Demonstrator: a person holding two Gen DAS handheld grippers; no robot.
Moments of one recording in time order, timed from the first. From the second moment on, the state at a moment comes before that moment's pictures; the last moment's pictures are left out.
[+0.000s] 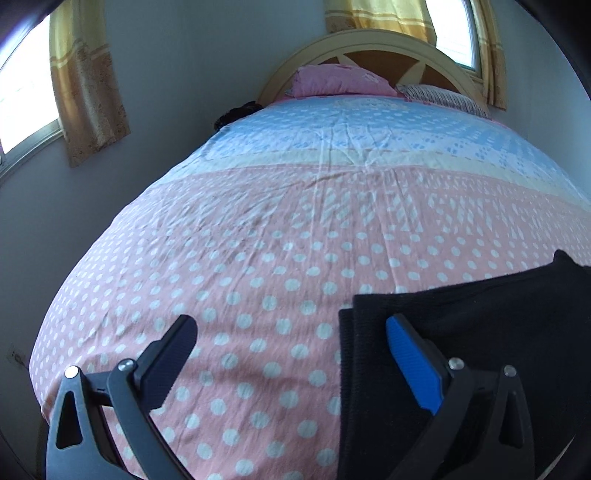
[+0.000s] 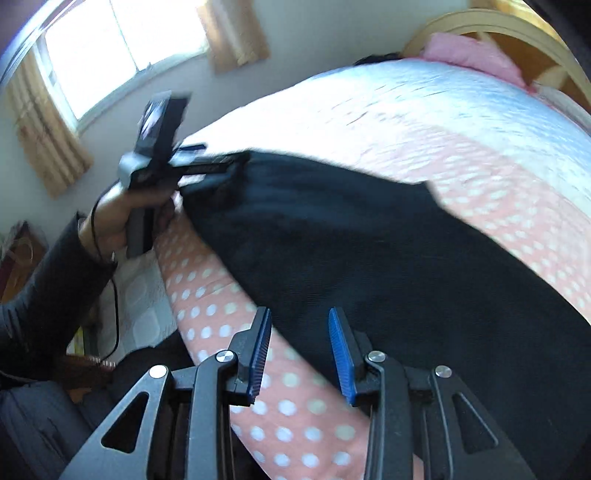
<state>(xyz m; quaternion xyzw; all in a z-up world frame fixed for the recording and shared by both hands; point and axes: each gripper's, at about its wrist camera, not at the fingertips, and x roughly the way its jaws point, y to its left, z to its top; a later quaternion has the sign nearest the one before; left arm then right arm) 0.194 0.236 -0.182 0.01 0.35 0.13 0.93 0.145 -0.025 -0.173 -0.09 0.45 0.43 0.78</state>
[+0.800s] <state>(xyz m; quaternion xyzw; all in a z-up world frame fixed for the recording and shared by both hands) 0.173 0.054 -0.161 0.08 0.32 0.01 0.95 0.158 -0.508 -0.157 0.22 0.36 -0.03 0.91</state>
